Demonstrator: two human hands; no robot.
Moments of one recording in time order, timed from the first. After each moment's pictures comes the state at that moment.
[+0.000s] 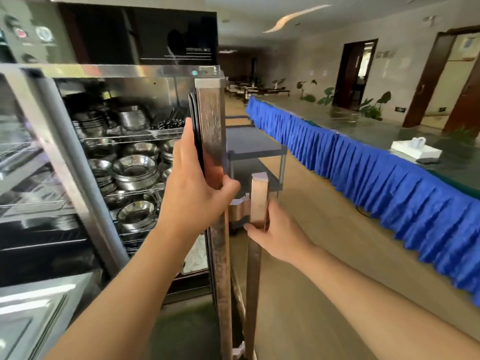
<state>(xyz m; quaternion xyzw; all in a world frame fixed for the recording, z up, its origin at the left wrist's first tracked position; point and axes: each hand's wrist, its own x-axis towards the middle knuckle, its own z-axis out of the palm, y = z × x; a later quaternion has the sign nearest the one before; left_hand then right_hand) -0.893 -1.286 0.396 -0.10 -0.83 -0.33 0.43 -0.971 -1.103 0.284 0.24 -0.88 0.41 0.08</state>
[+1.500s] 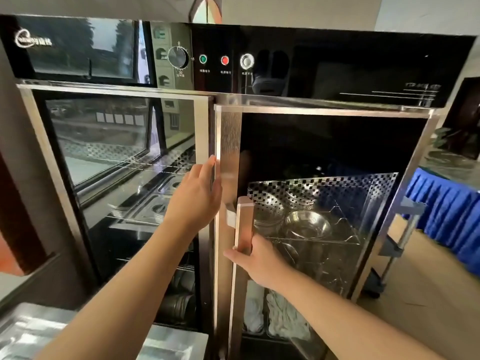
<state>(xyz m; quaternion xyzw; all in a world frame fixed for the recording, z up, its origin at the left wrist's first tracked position) -1.016 -1.779 0.386 0.09 -0.90 -0.14 0.41 -1.076 -1.607 0.290 0.33 -0.82 0.45 -0.12</state>
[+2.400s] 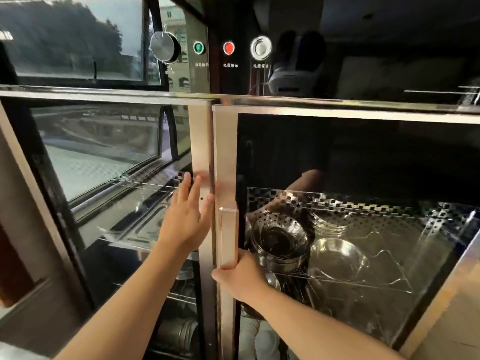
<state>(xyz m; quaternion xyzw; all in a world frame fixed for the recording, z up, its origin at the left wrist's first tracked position) -1.136 -1.878 0.339 0.19 -0.90 -0.16 0.36 -1.186 -1.729 0.257 0.29 -0.79 0.51 -0.18</state>
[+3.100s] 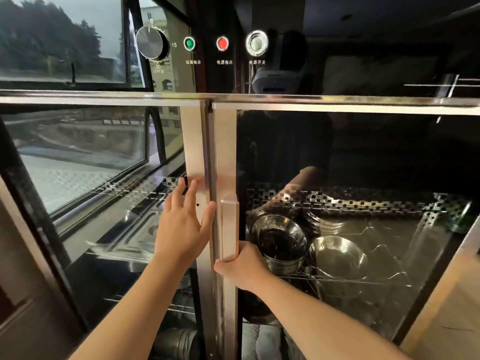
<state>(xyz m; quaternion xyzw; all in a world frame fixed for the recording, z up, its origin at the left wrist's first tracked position) -1.143 -1.885 0.335 0.21 -0.90 -0.11 0.37 -1.217 -1.748 0.263 0.27 -0.81 0.49 -0.16</state>
